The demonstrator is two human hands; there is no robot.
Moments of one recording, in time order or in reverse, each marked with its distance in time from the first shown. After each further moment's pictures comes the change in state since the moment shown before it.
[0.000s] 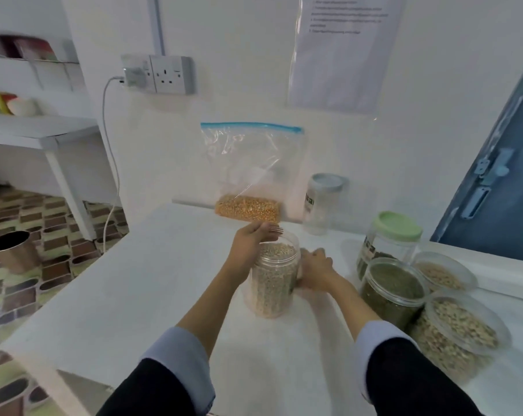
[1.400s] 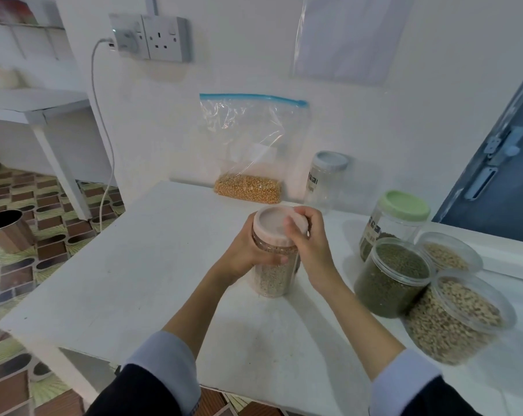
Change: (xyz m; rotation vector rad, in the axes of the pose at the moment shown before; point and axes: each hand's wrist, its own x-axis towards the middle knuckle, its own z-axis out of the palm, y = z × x) left_hand -0.014 -0.039 -0.024 0.041 -0.349 0.102; right_hand -0.073 -0.067 -0.009 1.079 0.345 -0.290
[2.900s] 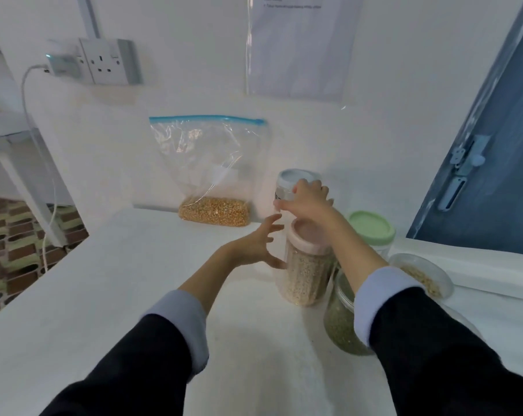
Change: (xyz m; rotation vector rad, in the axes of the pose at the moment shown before) left_hand 0.130 0.008 0.047 0.372 -0.313 -0.212; right_hand 0.159 -0.033 -0.081 -1.109 -0.077 0.250
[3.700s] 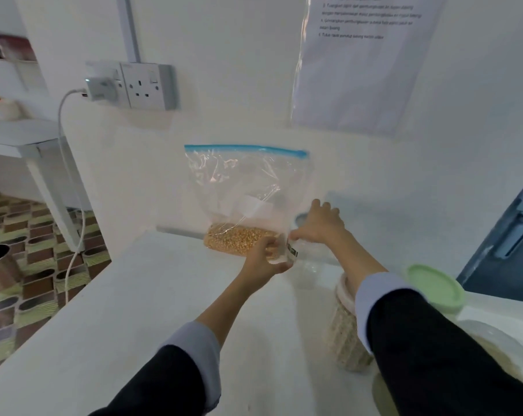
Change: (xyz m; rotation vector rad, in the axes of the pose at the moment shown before) left_hand 0.023 -0.043 -0.059 -0.097 0.534 0.047; right_hand 0.078 -0.049 0.026 -0.170 -0.019 -0.003
